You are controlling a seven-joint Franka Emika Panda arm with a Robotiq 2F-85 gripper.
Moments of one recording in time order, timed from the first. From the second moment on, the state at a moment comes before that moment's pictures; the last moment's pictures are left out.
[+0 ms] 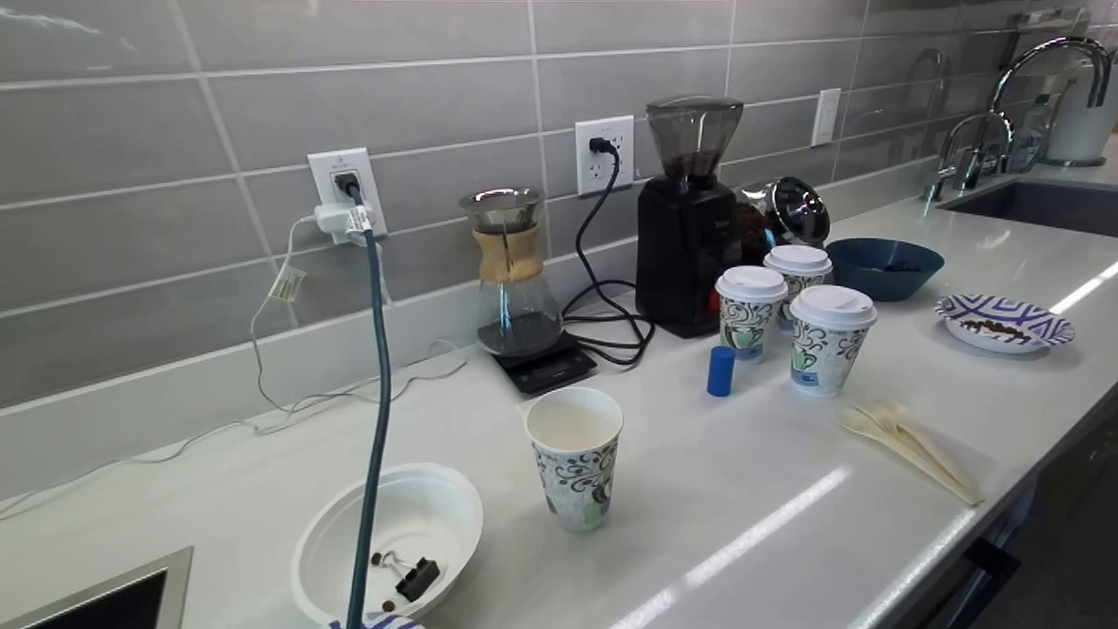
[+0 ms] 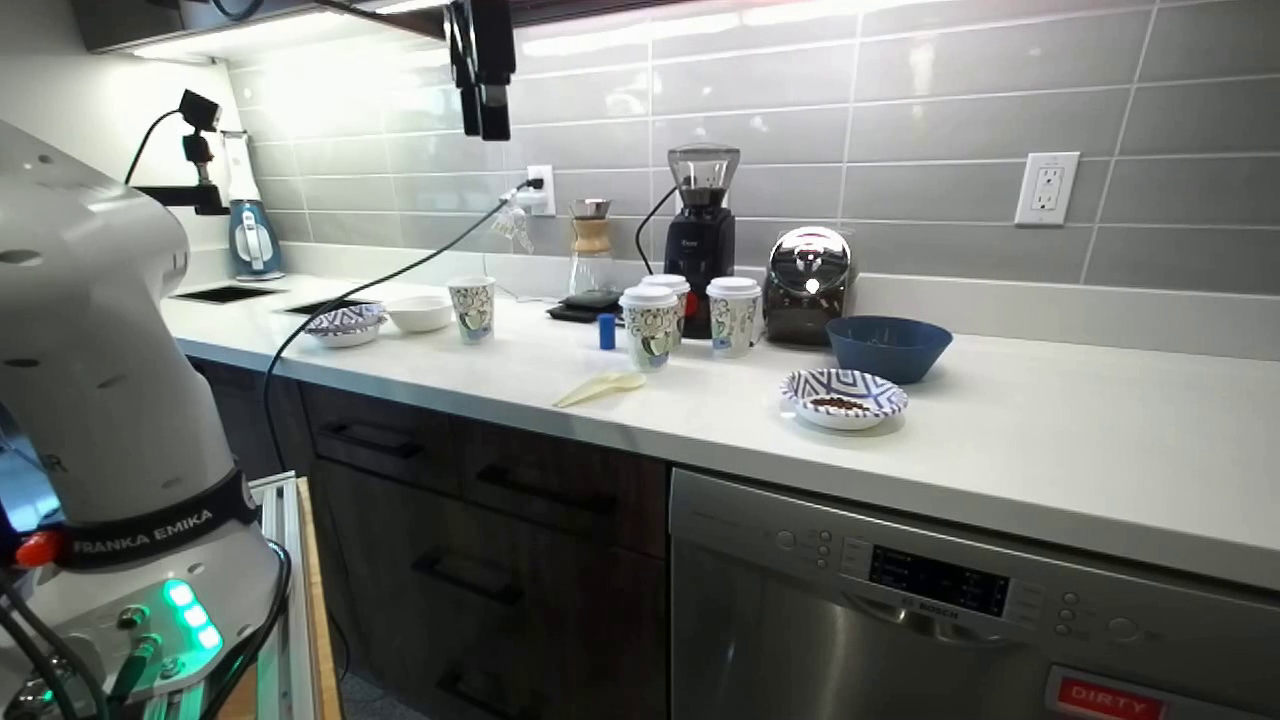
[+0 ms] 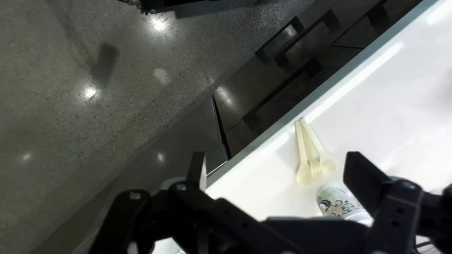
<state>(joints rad) -0.12 -0.81 -0.15 -2.40 -0.02 1.61 -0.05</state>
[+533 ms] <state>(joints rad) 0.00 -0.80 0.06 -2.52 0.00 1.80 0.04</state>
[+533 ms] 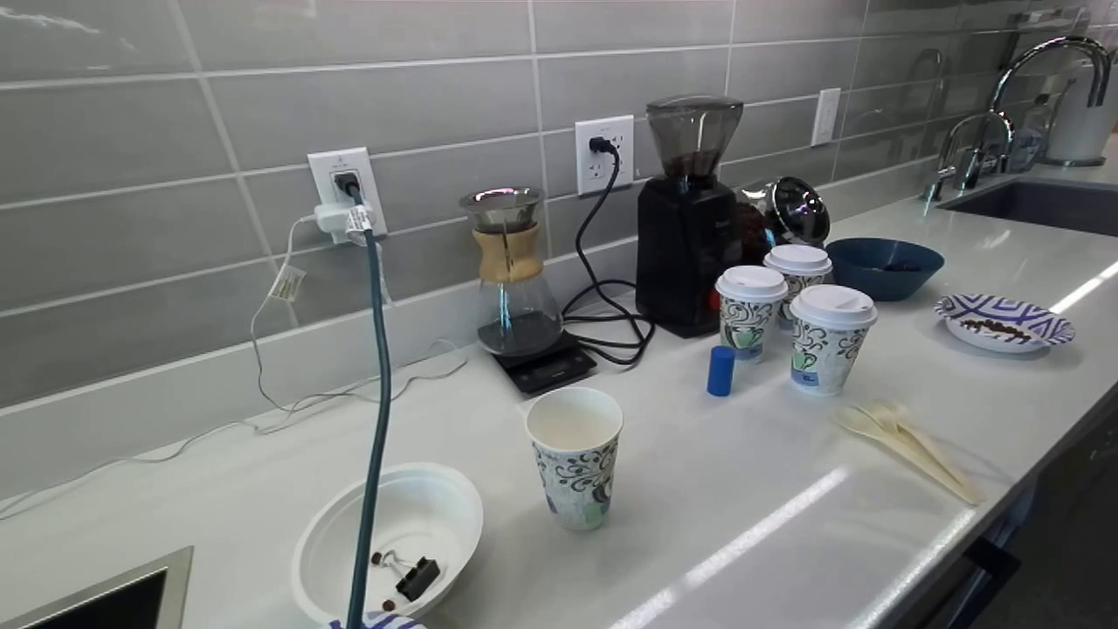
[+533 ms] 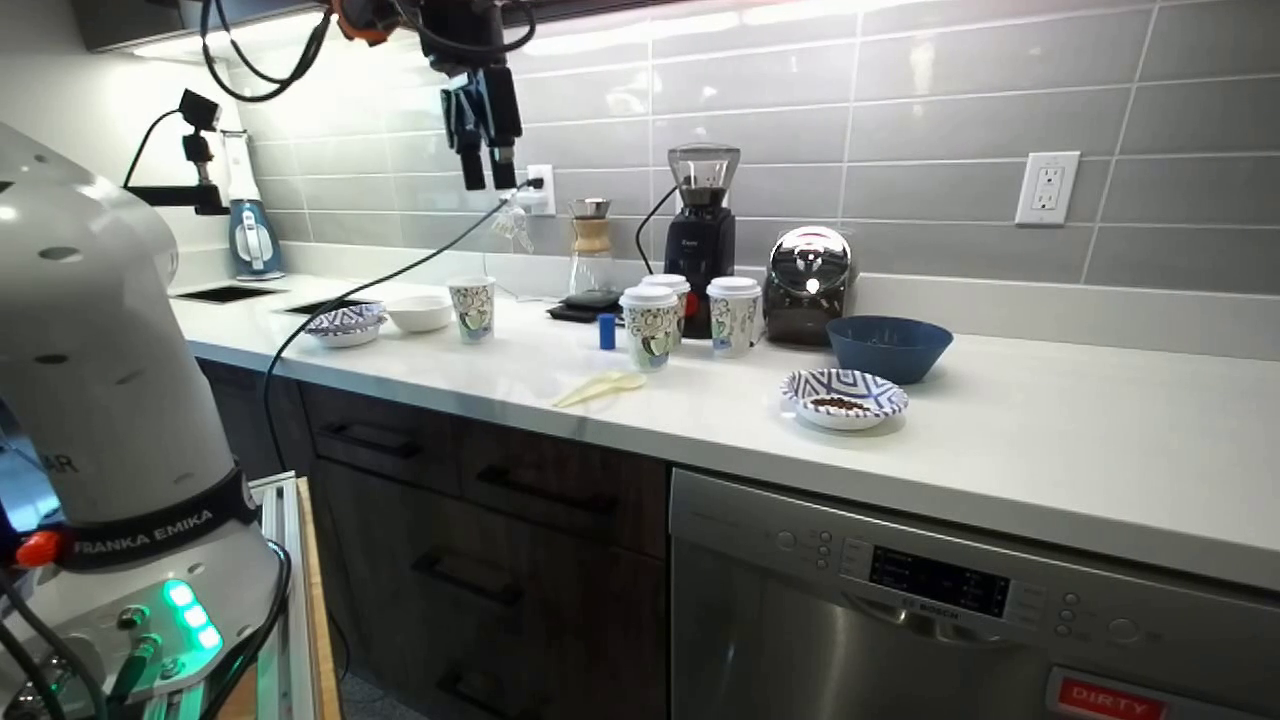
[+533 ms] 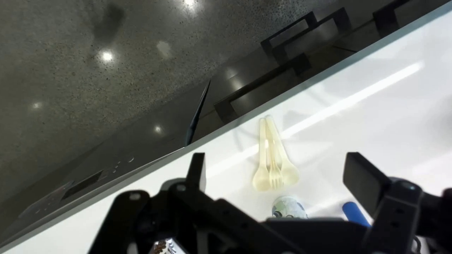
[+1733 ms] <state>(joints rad) 0.10 -0.58 0.17 -2.51 0.04 2.10 0.10</state>
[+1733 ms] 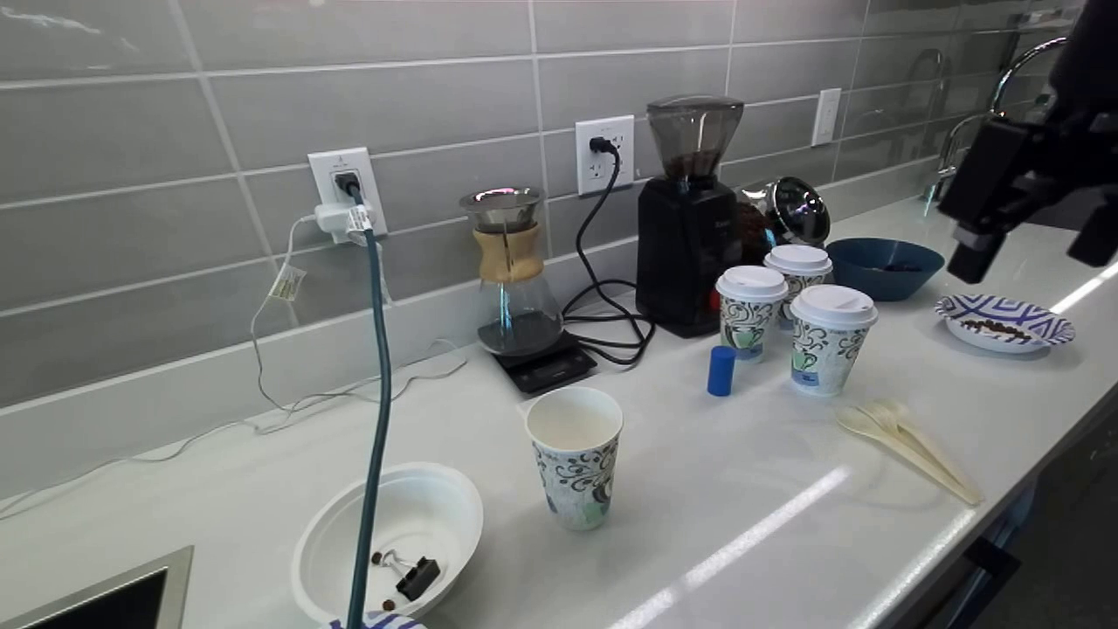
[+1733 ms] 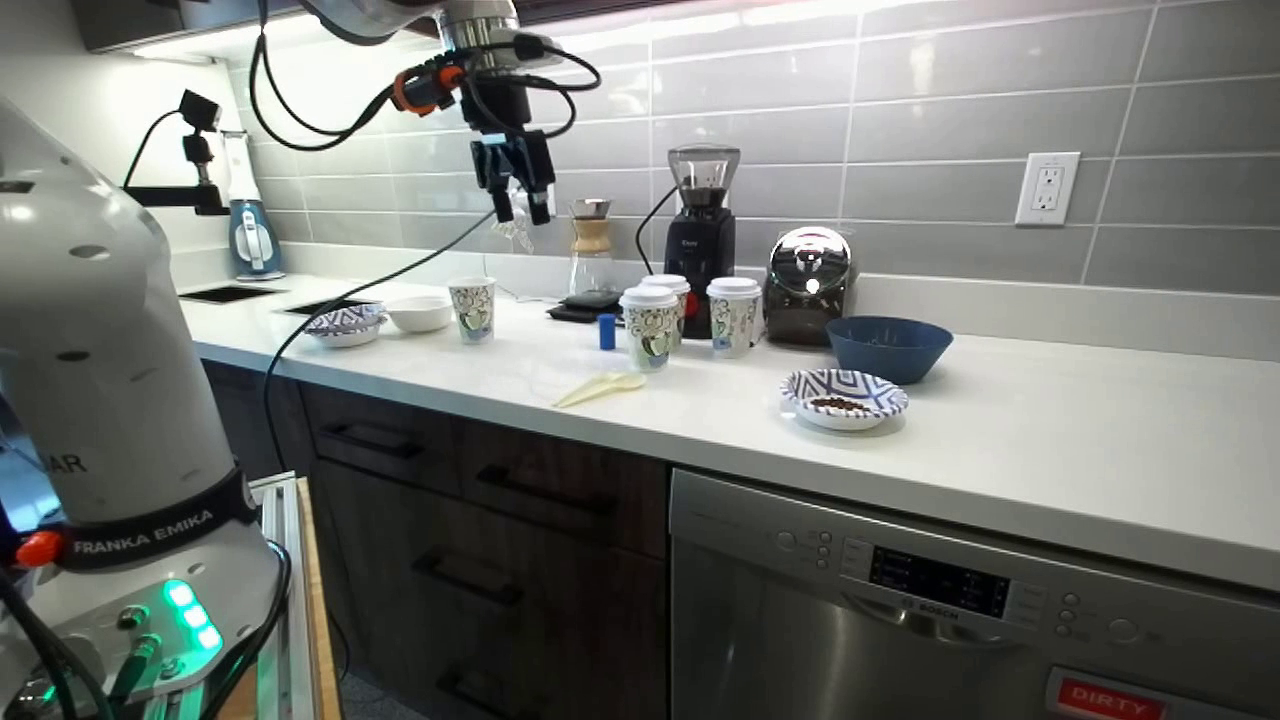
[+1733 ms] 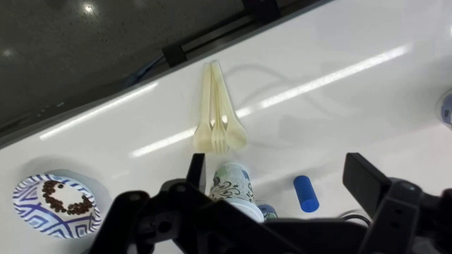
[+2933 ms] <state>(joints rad) 0.11 -0.02 0.18 -2.19 -0.18 2.29 0.08</state>
